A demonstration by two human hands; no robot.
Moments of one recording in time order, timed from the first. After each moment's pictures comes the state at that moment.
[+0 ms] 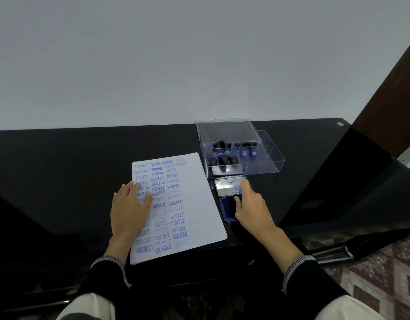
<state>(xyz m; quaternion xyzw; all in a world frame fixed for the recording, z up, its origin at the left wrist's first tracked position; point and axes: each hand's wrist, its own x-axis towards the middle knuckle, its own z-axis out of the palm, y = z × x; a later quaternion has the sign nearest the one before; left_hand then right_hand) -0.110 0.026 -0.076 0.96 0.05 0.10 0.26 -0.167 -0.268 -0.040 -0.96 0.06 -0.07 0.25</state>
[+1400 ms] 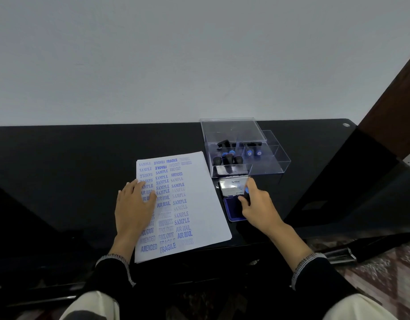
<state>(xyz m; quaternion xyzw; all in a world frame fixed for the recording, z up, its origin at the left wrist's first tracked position) -0.107 0.026 -0.078 0.96 0.05 0.10 0.26 -0.163 -0.279 -0.038 -0.95 0.02 -0.05 0.31</state>
